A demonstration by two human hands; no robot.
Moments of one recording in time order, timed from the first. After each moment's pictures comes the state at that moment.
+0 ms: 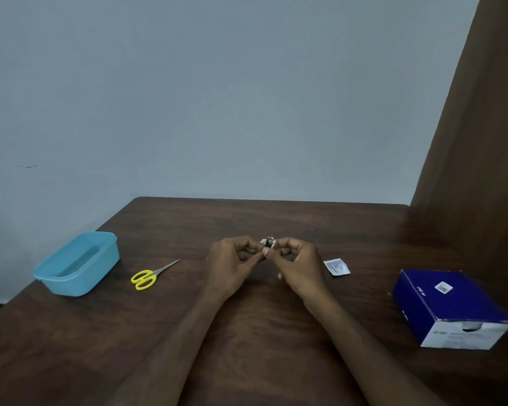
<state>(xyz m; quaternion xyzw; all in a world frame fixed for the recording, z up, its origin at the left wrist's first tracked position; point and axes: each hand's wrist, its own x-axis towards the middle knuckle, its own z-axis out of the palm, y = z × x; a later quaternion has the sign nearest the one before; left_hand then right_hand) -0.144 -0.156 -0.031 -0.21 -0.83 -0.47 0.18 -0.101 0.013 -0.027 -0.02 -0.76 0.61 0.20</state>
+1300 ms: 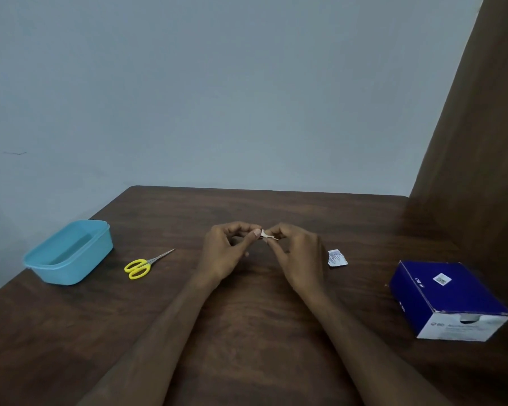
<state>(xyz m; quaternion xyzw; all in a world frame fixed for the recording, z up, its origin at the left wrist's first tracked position) -0.157 -0.155 -0.032 -0.19 -0.76 -0.61 0.09 -0.106 0.023 -0.034 0.03 -0.88 0.32 0.35</state>
